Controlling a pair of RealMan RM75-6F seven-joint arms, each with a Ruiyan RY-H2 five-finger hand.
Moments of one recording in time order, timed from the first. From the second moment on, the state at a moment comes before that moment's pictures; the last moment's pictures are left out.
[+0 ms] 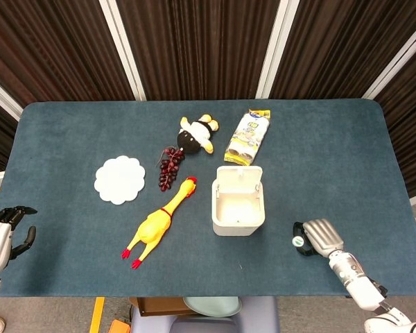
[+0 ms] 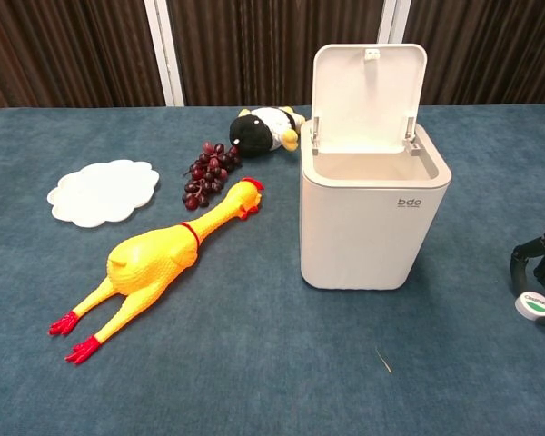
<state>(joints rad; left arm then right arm) -0.14 -1.22 -0.08 -1.40 1.53 1.56 -0.05 0.40 -1.38 -0.02 -1.37 -1.42 0.97 -0.01</state>
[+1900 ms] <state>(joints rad) -0.15 -1.22 -0.08 -1.40 1.53 1.54 -0.04 0.60 -1.13 0.21 -1.88 -1.31 1.00 -0.14</state>
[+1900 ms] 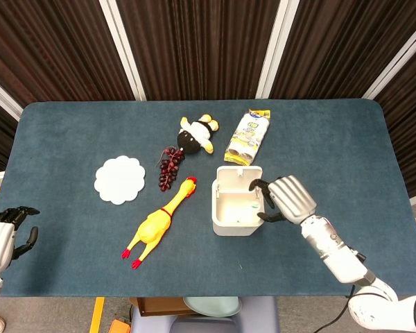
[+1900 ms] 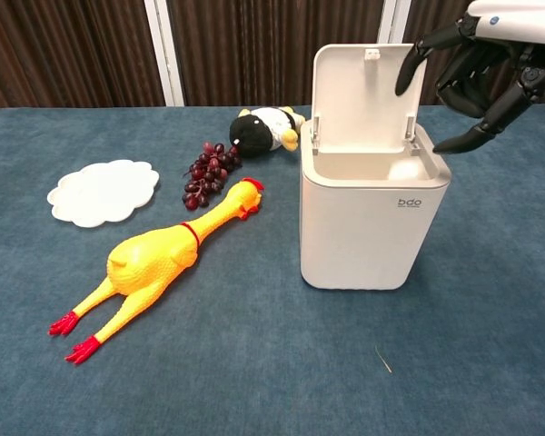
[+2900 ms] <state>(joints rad) -0.15 -1.23 -0.07 -1.41 1.54 1.53 0.01 0.14 -1.13 0.07 -1.56 -1.45 1.61 0.01</state>
